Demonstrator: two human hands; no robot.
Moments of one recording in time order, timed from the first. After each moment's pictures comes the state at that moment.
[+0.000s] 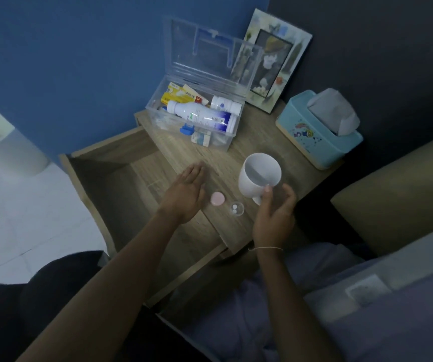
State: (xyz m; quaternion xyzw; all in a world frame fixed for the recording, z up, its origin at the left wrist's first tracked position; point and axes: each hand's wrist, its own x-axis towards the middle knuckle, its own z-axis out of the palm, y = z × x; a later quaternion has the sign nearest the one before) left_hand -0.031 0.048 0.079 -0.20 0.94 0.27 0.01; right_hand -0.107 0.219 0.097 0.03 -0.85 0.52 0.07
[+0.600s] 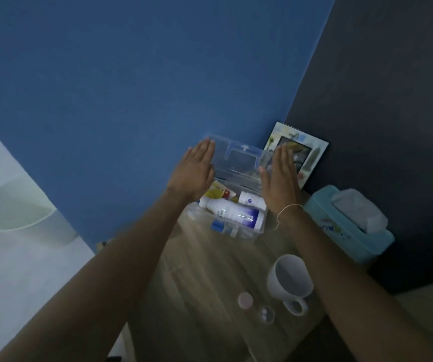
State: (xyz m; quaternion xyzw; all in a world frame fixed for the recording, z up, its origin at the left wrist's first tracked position) left_hand -0.124 -0.132 0.209 -0.20 0.96 0.11 -0.18; right_hand -0.276 0.032 0.205 0.40 -0.88 0.24 0.09
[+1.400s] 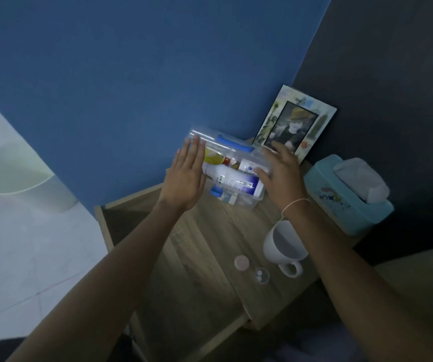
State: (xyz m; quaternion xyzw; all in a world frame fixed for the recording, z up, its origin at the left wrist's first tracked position) left_hand -0.075 -0.085 0.144 -0.23 0.94 0.14 -0.20; right_hand -0.242 0.072 0.189 0.46 -0.85 0.24 0.06
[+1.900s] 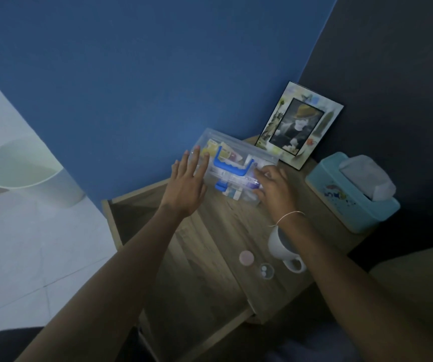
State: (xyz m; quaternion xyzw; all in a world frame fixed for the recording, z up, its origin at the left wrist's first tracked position) left_hand -0.059 -0.079 0.123 -0.26 0.95 0.12 -0.12; right_hand -0.226 0.084 0.146 0.51 -0.85 0.14 0.04
